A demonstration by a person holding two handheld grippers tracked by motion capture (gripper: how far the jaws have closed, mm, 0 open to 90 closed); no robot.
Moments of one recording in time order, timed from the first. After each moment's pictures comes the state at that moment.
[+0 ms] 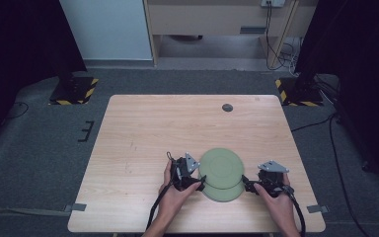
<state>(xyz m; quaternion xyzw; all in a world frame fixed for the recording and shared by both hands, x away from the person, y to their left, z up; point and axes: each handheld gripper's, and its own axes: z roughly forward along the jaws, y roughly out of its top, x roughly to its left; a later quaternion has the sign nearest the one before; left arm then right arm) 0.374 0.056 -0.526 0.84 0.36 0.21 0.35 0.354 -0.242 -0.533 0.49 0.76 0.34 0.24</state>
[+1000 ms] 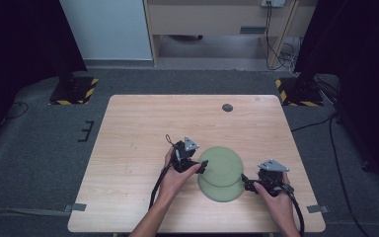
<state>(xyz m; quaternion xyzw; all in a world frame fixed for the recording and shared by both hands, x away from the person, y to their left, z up) 0.421 0.056 -0.501 0.83 0.38 0.15 0.38 0.356 -0.241 -0.529 0.49 0.76 0.35 0.24</state>
